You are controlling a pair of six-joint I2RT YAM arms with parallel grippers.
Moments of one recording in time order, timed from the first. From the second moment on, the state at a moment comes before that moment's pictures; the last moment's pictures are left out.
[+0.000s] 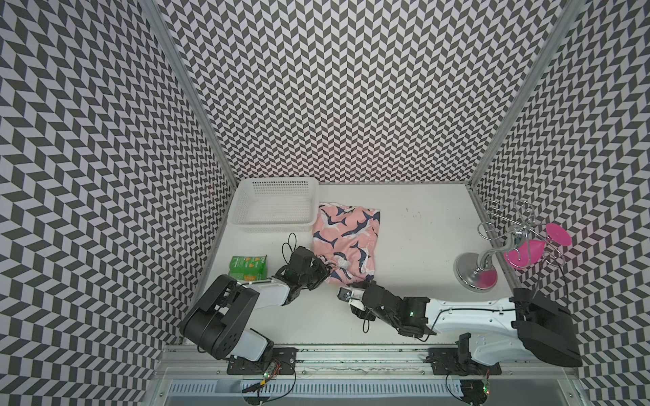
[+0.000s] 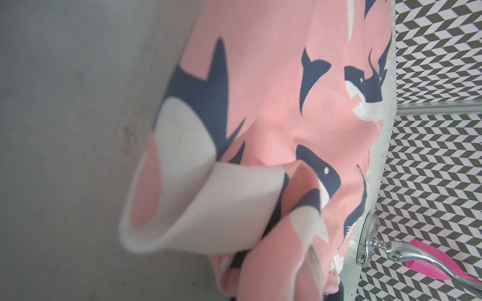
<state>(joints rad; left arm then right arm) -0.49 1.47 0.42 0.34 0.27 -1.14 1.26 1.43 0.63 0.11 0.44 -0.32</state>
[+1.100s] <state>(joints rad) -0.44 1.31 0.45 0.23 0.29 -1.06 1.08 1.79 0.92 -0.06 0.27 -0.33</state>
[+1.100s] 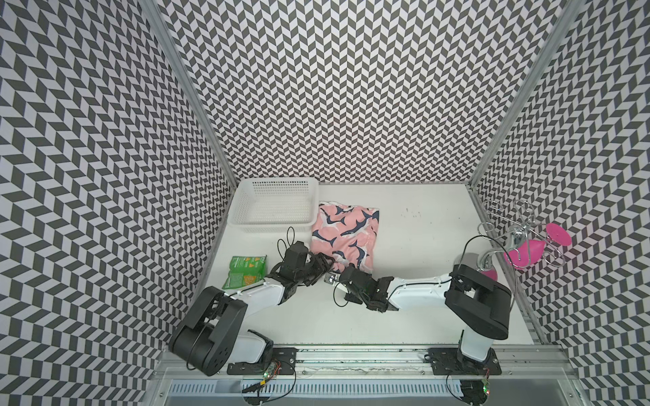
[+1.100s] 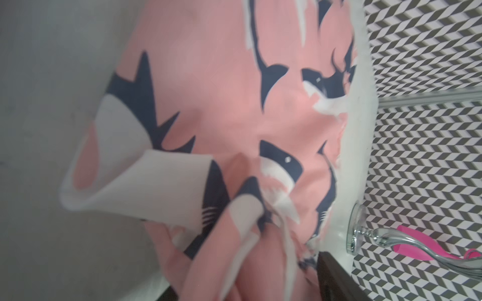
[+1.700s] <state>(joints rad) -0.43 0.76 0.22 0.00 0.17 -0.97 0.83 1.88 1.15 -0.47 -0.57 -0.18</state>
